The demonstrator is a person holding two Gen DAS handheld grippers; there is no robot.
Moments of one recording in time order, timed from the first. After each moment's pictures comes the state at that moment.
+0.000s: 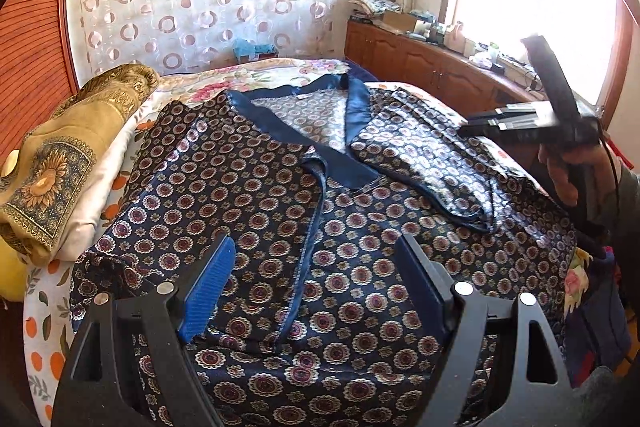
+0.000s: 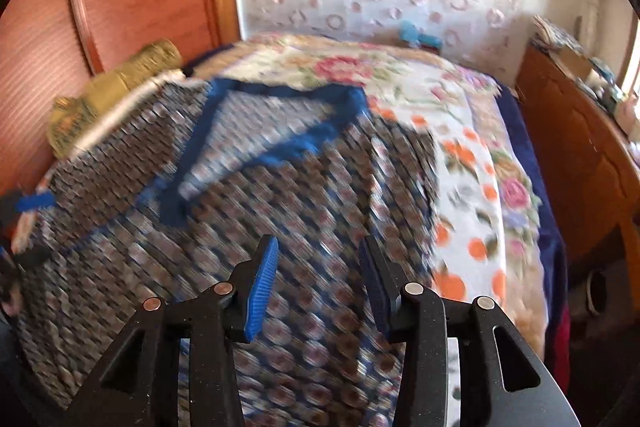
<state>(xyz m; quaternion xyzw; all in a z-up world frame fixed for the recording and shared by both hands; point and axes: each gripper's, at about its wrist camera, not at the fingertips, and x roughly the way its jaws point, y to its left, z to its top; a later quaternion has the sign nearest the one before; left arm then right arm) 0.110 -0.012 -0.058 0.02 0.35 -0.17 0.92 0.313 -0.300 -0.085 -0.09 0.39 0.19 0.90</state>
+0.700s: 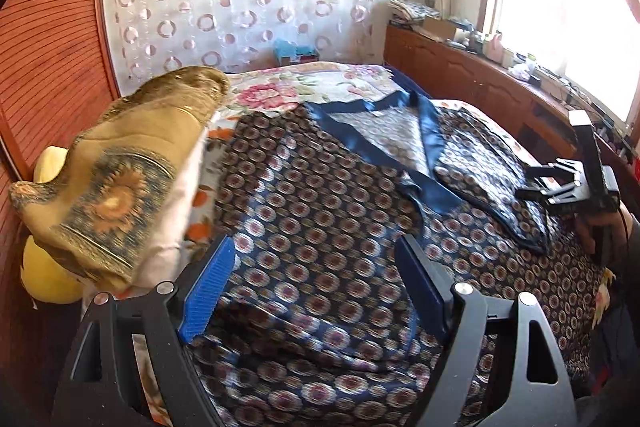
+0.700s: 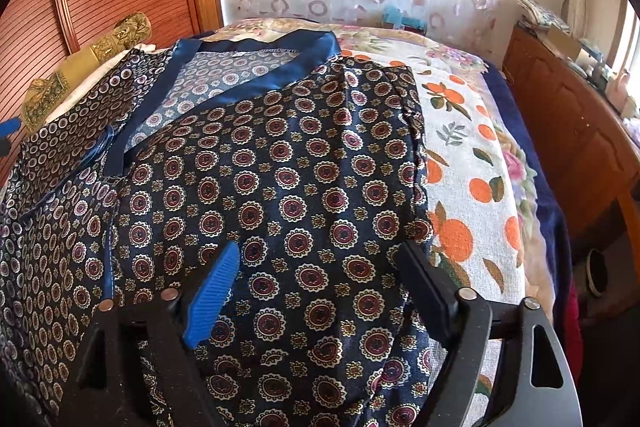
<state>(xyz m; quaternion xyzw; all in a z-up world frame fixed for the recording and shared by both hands) 0.145 0.057 -0.041 0.01 0.35 -0.11 0.93 0.314 -0.315 -0.134 -0.09 0.40 0.17 0.90</state>
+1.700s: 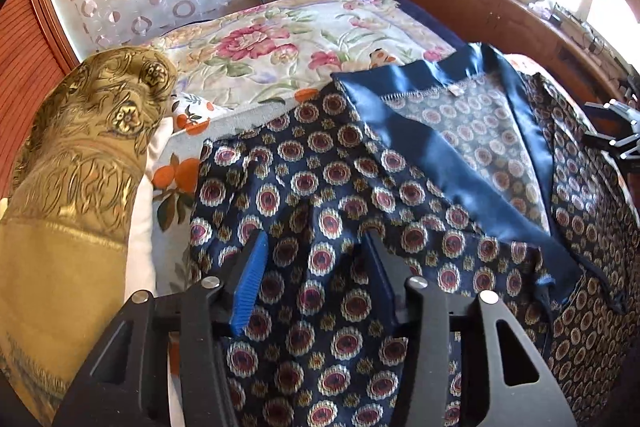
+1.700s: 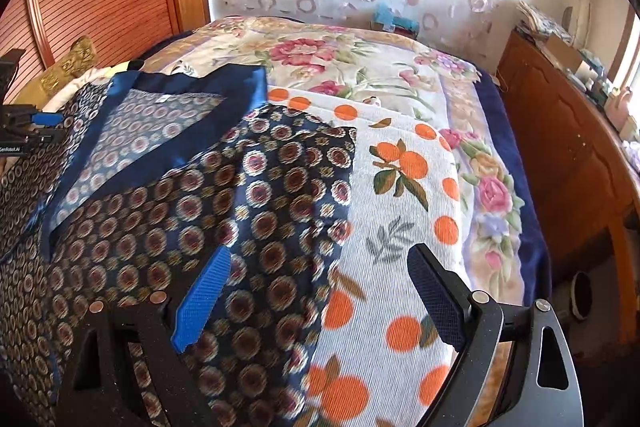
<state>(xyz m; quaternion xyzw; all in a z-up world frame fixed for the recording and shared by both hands) 0.336 0.042 -0.092 0.07 0.47 -0.13 0.87 0.417 -0.335 -0.110 -0.11 0.41 0.15 0.89</state>
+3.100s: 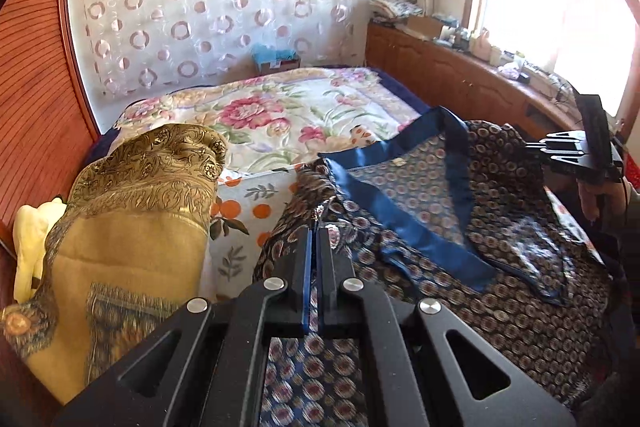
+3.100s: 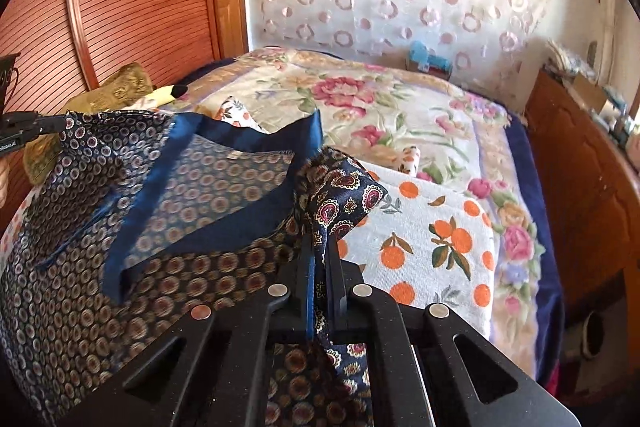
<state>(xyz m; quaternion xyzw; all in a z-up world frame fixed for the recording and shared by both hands) 0.242 0.079 -0.007 0.03 0.35 -0.17 0.92 0.385 -0.306 -0.068 -0.11 0.35 0.21 0.90</state>
